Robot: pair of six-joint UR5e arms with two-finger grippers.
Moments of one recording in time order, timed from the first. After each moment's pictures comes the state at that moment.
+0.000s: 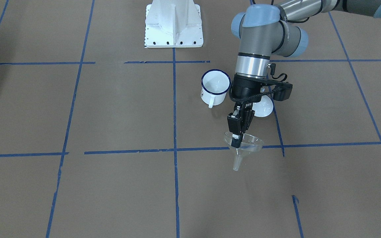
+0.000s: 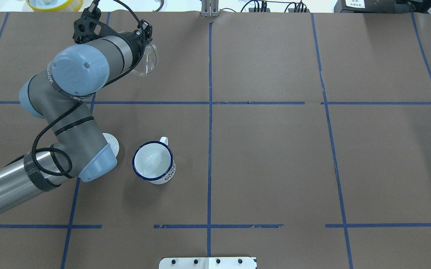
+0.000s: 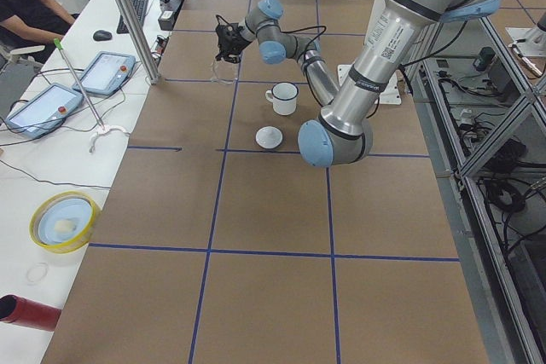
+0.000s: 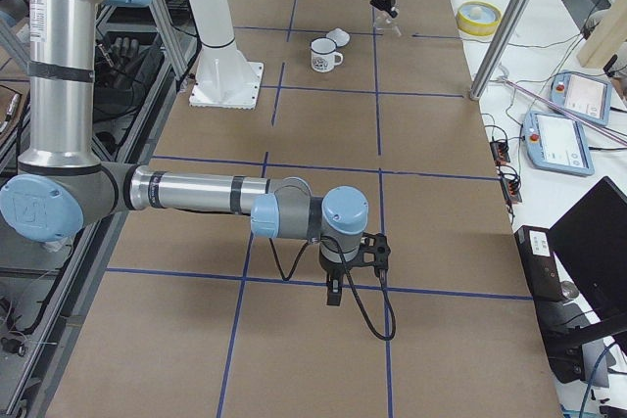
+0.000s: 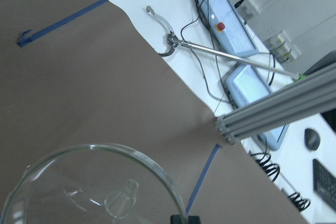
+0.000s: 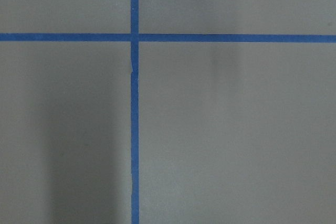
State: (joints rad) left arm -0.69 -2.16 -1.58 -2.20 -1.27 -2.04; right arm 1.57 -1.68 1.66 -1.57 2.29 0.01
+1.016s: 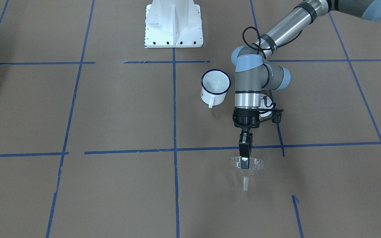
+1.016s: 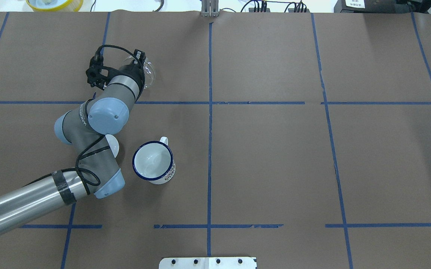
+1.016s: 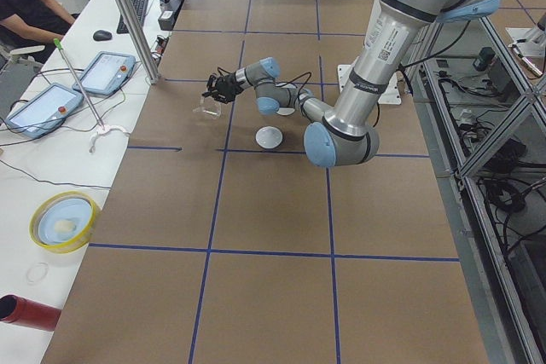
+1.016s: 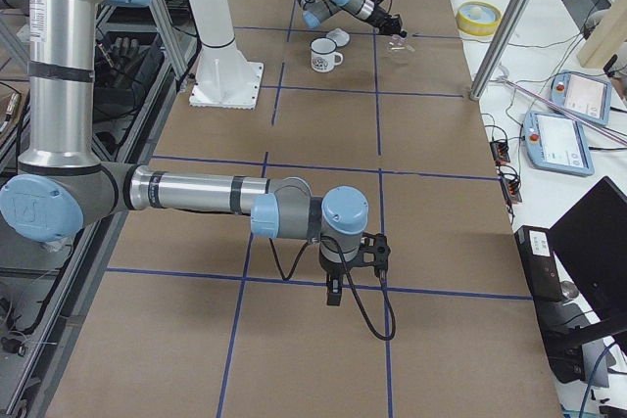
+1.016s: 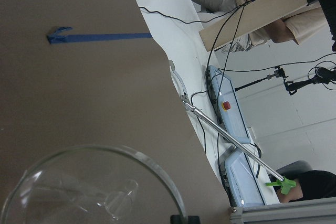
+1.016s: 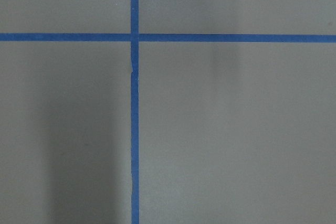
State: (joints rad) left arm -0.58 -2.16 -1.31 -2.43 -0.99 -2.24; right arm 1.57 -1.68 1.66 -1.57 2.29 0.01
